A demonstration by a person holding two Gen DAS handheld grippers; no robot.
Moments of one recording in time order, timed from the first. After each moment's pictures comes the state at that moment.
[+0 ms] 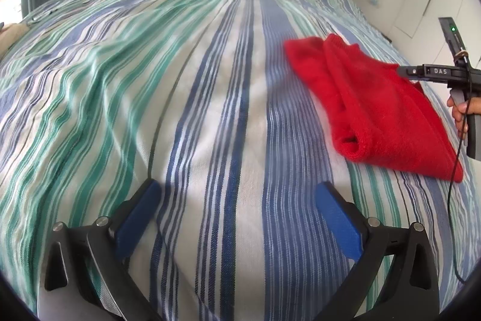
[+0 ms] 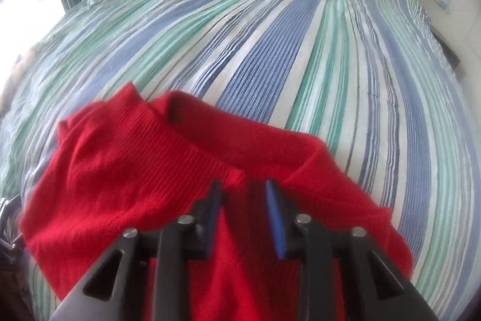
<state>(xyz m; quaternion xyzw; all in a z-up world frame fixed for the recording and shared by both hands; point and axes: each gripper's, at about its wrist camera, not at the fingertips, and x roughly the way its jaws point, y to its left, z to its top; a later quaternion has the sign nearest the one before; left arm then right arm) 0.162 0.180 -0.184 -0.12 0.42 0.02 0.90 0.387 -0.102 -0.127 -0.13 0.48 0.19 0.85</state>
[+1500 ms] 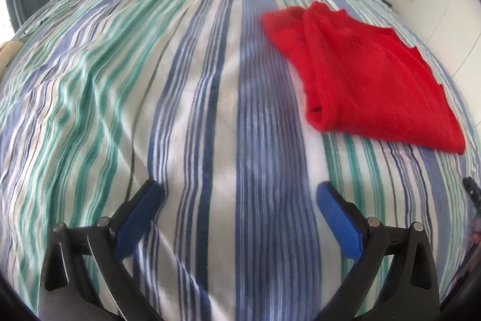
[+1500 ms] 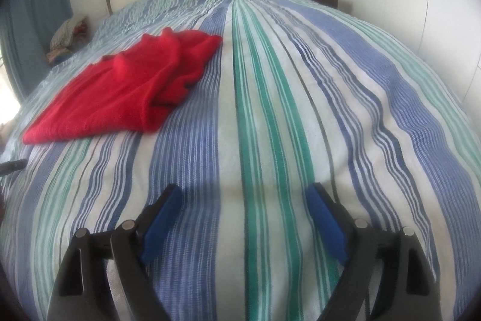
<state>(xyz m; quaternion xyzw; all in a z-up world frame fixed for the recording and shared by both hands) 0.154 0.150 -0.162 -0.08 0.49 0.00 0.87 0.117 -0.325 -0.182 0.04 0.40 0.02 0.92</state>
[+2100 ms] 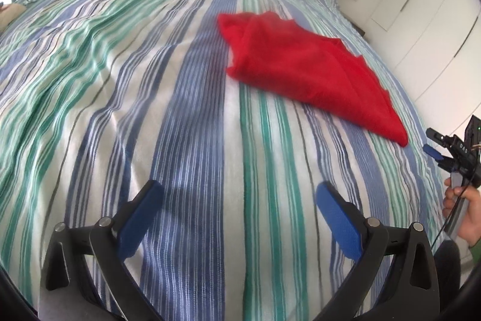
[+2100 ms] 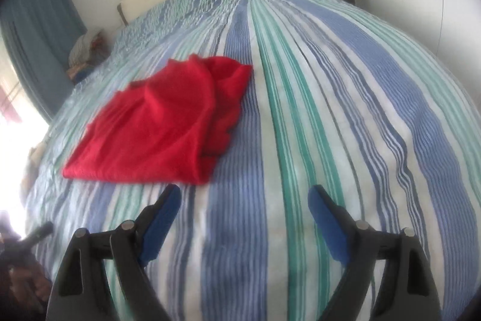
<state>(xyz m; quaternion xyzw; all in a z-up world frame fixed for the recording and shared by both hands) 0.081 0.119 -0.151 -0.17 0.44 -0.04 0.88 0.156 -0.326 -0.124 0.13 0.41 0.10 0.90</state>
